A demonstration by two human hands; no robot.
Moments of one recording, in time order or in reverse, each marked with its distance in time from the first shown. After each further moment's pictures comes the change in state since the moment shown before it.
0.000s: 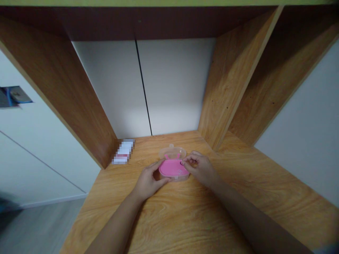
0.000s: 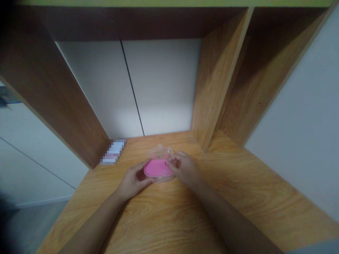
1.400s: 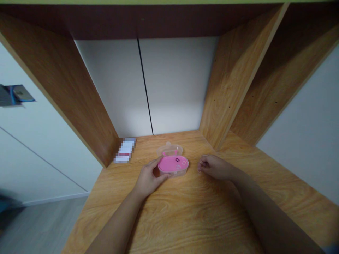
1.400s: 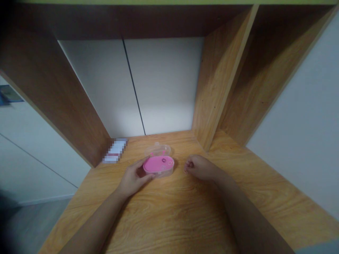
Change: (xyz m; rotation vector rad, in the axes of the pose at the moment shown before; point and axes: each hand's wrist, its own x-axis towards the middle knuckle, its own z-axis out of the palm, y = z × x) left_hand 0.000 0.000 -0.004 0.031 0.076 -0.065; right_hand 0.006 0.045 -0.054 -0.209 -0.517 0.097
